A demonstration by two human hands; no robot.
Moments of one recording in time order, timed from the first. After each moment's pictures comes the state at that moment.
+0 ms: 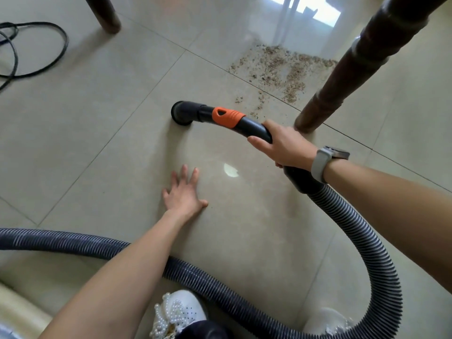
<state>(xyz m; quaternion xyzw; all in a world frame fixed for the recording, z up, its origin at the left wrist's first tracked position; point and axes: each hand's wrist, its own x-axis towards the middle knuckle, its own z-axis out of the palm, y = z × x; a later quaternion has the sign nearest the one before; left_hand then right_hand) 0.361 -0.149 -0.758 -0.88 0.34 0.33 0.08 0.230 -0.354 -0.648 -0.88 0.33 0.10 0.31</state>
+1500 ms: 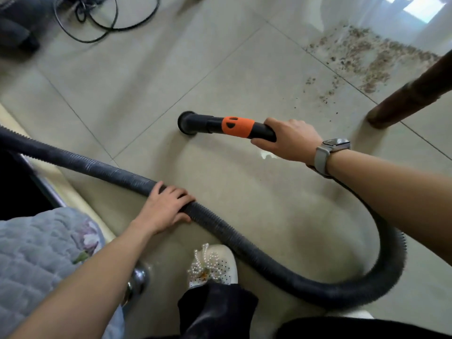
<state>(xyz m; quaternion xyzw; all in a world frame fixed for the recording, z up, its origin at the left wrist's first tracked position) 0.391 0.054 -0.739 -0.80 0.56 0.19 0.10 0.293 -0.273 -0.673 -0.96 0.18 0.11 0.18</state>
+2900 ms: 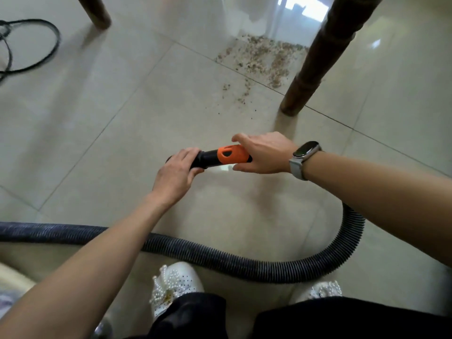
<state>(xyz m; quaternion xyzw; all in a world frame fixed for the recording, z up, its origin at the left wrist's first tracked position) 0.352 -0.135 -0.719 -0.82 0.53 0.16 -0.16 0.200 -0.311 -0.652 -0.98 0.14 0.14 0.10</state>
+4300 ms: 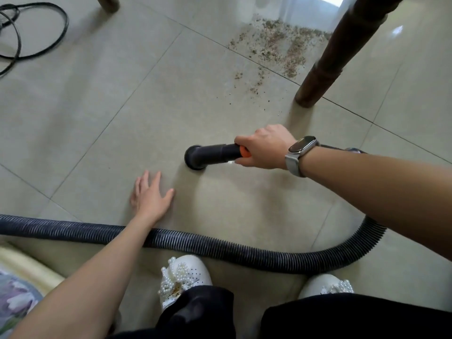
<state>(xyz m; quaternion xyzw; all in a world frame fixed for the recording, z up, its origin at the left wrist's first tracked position) 0.373 -0.048 -0.767 -0.93 0.24 0.26 -0.04 0.219 -0.296 -0.653 -0.97 0.15 0.17 0.04</state>
